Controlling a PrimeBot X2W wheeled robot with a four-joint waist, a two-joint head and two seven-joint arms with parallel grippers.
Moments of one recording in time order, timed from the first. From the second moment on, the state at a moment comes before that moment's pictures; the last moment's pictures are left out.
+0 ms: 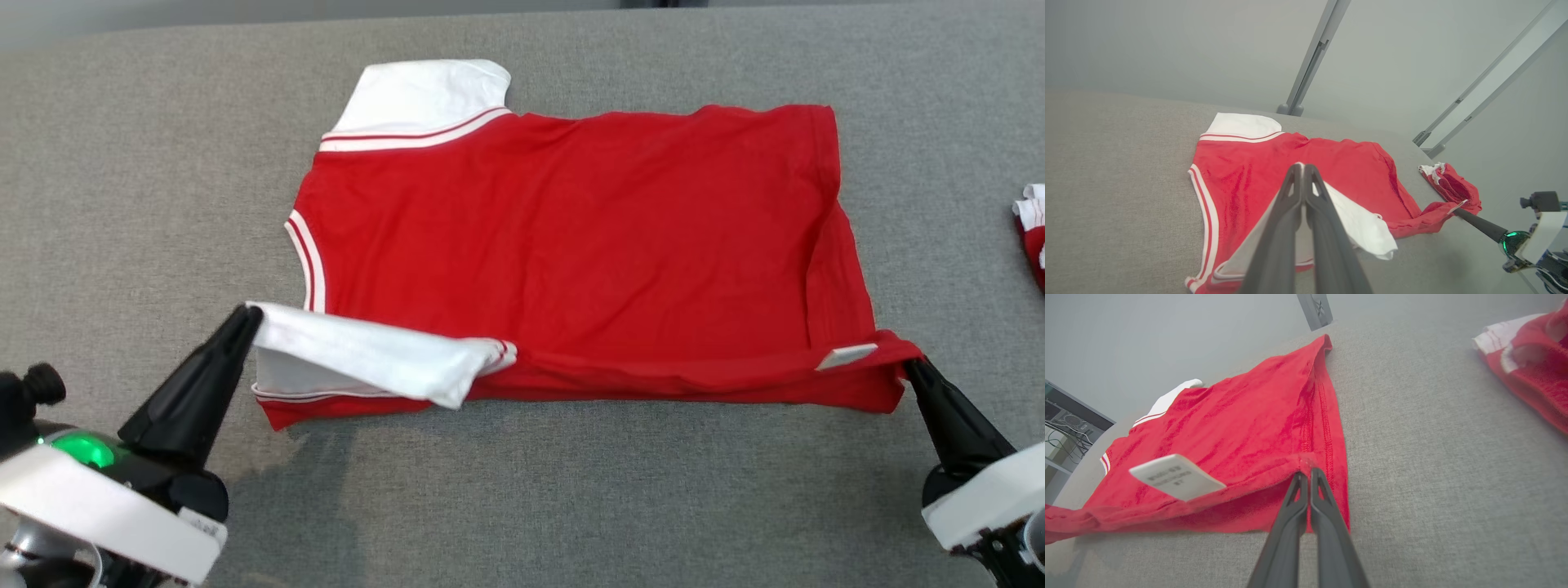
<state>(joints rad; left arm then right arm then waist) 0.03 0.57 -0.15 -0.55 -0.98 0.10 0.22 0.02 -0.16 -0.11 -0.15 0.61 0.13 0.32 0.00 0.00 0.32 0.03</state>
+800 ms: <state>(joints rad) -0.17 0.43 -0.21 -0.06 -0.96 0.01 0.06 -0.21 -0.25 0.07 0.09 0.61 0.13 0.07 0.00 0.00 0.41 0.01</state>
